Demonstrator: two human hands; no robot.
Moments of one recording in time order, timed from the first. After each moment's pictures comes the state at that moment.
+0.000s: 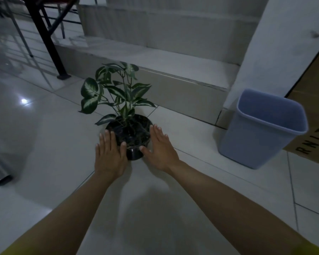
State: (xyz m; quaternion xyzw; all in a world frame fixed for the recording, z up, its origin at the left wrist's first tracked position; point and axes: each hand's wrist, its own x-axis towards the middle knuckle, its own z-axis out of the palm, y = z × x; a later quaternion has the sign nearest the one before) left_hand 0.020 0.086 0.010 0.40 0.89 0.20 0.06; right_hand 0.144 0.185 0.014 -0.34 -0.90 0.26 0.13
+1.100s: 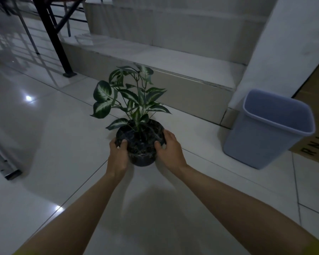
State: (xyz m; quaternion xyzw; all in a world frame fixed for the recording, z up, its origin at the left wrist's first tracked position) left_hand 0.026 0.089 0.009 0.19 0.74 0.59 0.25; right_hand 0.150 0.171 0.023 -0.40 -0.78 0.40 0.27
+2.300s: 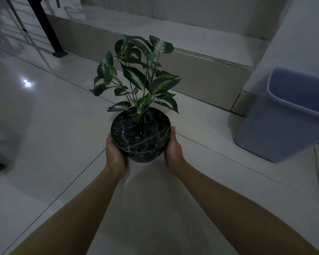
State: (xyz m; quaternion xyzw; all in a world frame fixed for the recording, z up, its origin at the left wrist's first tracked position) left_hand 0.018 0.110 -0.029 0.10 0.46 0.76 0.45; right_hand 0.127 0.189 -0.032 -0.47 -0.44 0.71 0.28
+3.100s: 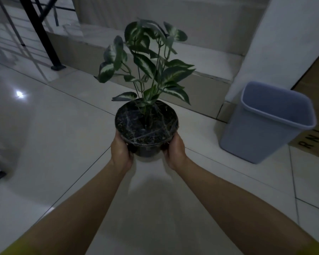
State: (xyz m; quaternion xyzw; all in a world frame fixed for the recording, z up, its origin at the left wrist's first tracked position) left_hand 0.039 0.127 0.013 0.10 0.48 0.76 0.42; right_hand 0.146 0.201 0.007 -0.41 -0.32 0.77 0.38
